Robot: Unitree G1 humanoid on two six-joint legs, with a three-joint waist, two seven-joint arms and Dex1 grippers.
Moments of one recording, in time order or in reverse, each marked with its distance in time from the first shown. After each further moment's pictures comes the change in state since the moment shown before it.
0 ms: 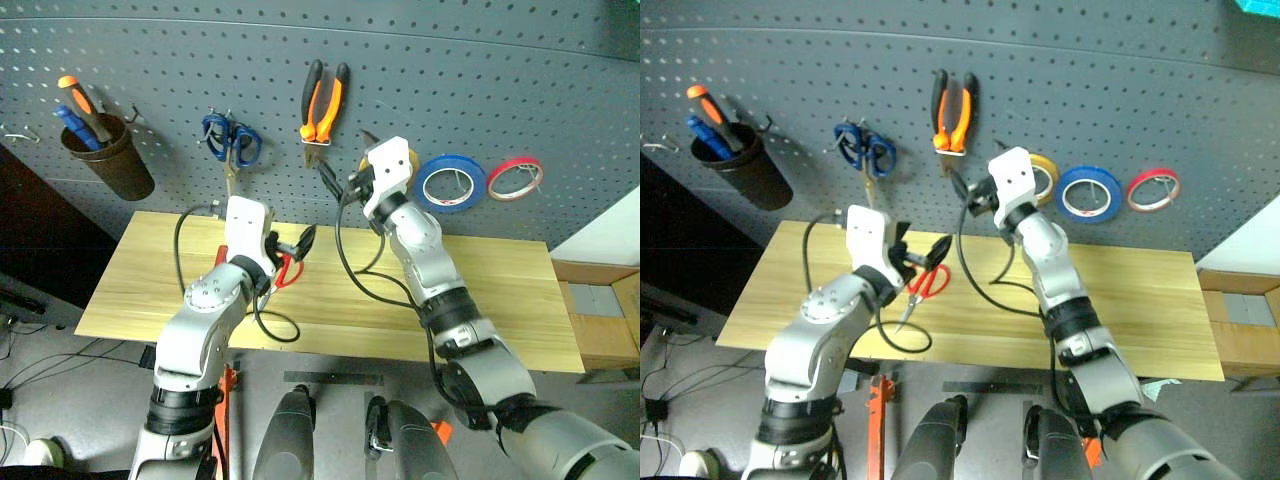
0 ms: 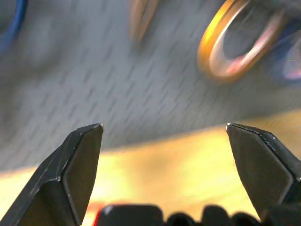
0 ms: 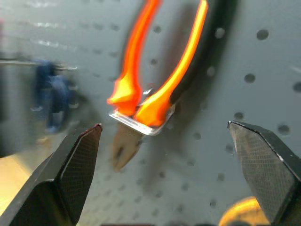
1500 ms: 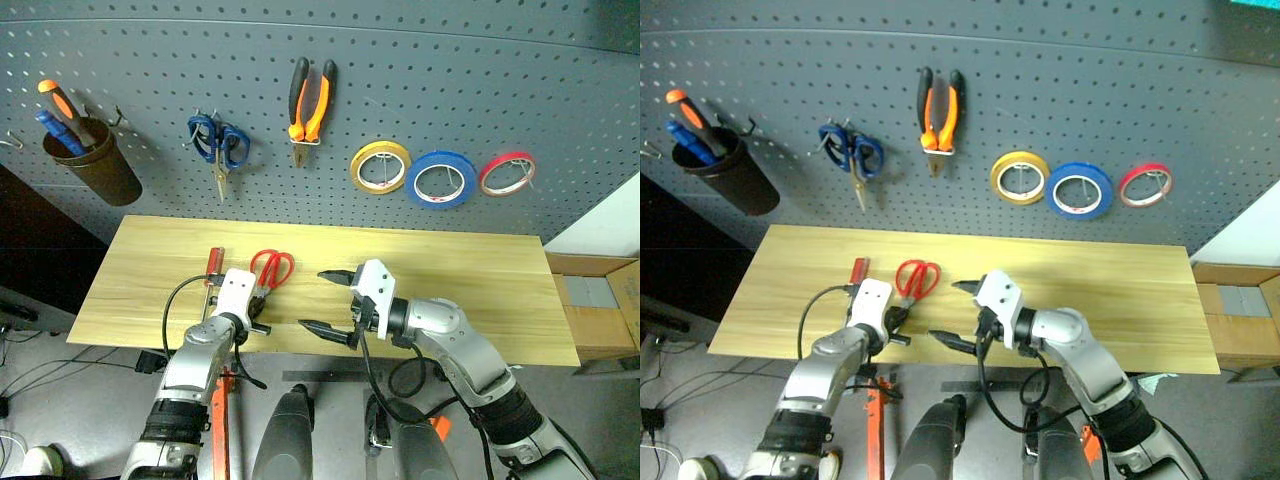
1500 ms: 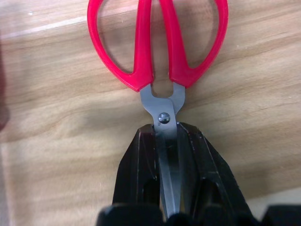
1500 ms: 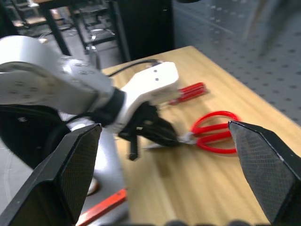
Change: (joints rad) left arm 0.101 0.045 0.008 0.382 0.154 -0.083 -0.049; right arm 0.411 -0.207 0.247 -0.483 0.115 0.371 0.311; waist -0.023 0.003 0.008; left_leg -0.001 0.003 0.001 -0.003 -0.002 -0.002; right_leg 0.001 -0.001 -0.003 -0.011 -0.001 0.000
